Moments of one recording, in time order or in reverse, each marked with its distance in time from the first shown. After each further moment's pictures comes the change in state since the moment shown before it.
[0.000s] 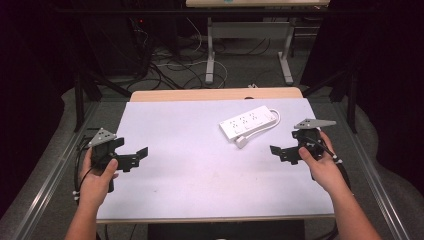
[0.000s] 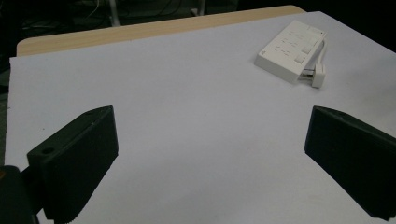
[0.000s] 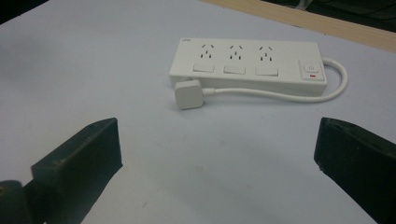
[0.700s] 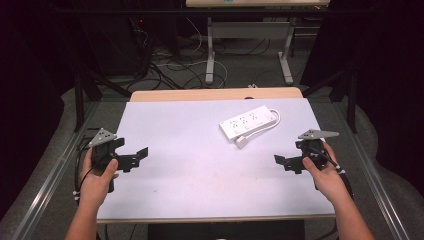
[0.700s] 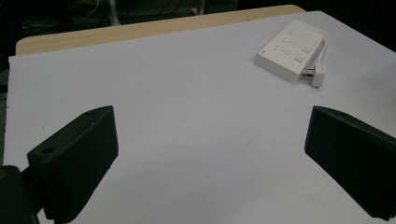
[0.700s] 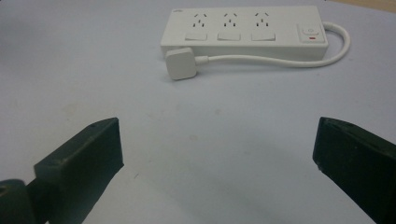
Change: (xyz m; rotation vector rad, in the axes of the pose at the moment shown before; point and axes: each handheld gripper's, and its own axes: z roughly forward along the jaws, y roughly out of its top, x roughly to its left) left arm 0.000 -0.001 0.001 -0.003 0.000 -0.003; right arm -0.009 -0.034 0.002 0.024 -0.006 0.038
